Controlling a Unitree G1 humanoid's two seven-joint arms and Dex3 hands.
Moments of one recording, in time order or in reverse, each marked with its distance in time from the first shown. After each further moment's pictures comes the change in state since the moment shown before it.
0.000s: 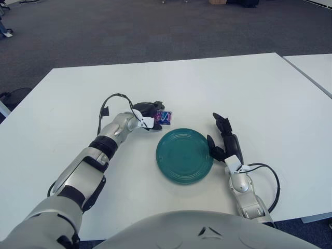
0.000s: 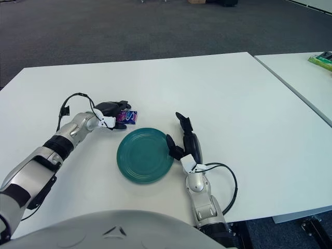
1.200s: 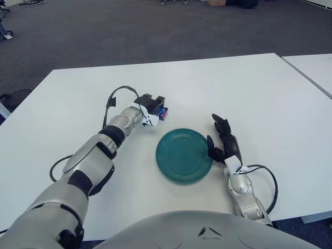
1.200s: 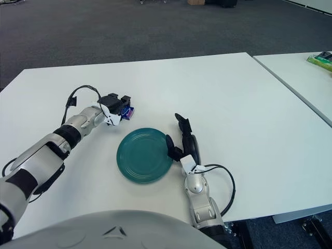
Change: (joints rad) left arm -0.131 -0.040 -0.176 0.222 0.075 0.018 0.218; right arm 0.014 0.029 -0.001 -0.029 0.058 0.037 0.033
